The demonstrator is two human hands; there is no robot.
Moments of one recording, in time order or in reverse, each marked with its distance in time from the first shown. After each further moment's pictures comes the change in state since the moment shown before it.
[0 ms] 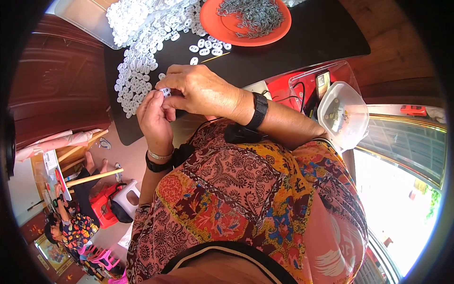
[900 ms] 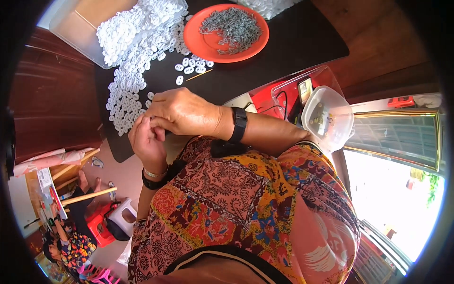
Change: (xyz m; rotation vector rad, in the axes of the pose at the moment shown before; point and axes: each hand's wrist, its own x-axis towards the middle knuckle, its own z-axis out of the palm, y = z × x) left_hand -0.009 0.002 0.004 0.024 0.027 0.120; right_hand -0.002 0.002 0.007 -0.130 0.055 -0.166
